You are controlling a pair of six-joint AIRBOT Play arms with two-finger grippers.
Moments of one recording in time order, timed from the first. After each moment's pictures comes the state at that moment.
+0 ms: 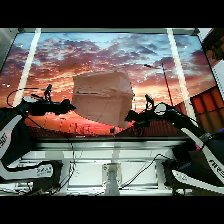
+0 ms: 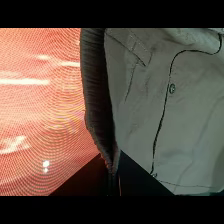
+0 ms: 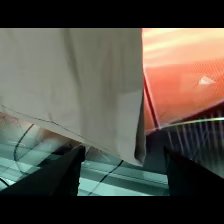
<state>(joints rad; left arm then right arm) 0.21 -1.44 0.75 0.62 -0.94 -1.01 0.37 -1.26 0.68 -0.90 0.82 1.83</state>
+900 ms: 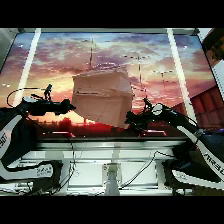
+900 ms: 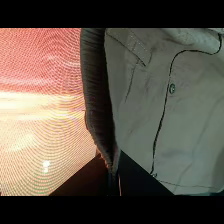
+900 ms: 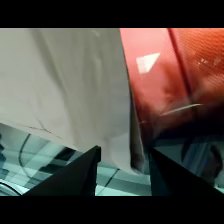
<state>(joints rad) 0.21 -1.44 0.75 0.62 -0.94 -1.01 0.37 -1.33 0.67 -0.84 0.80 1.85</state>
